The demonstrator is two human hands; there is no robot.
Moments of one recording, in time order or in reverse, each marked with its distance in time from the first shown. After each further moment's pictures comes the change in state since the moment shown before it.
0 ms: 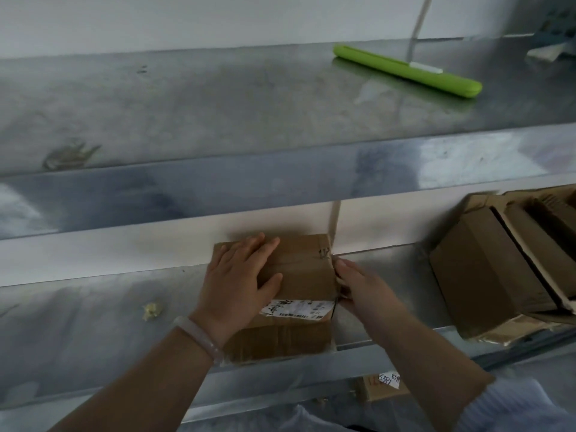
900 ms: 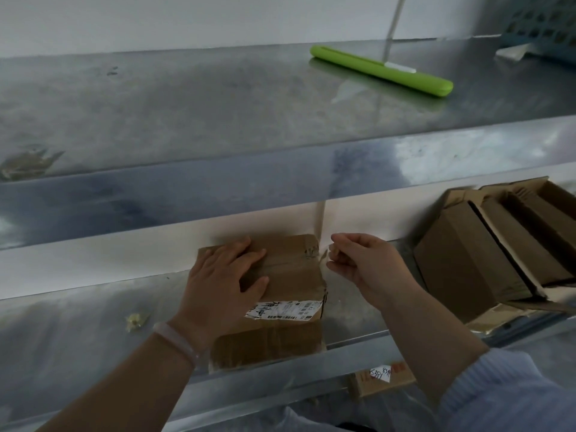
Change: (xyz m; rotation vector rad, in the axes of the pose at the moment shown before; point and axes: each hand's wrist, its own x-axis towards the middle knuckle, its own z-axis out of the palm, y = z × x) left_hand 0.004 -0.004 0.000 -0.025 0.000 -0.013; right_hand 0.007 -0.042 -0.019 0.275 0.041 -0.069
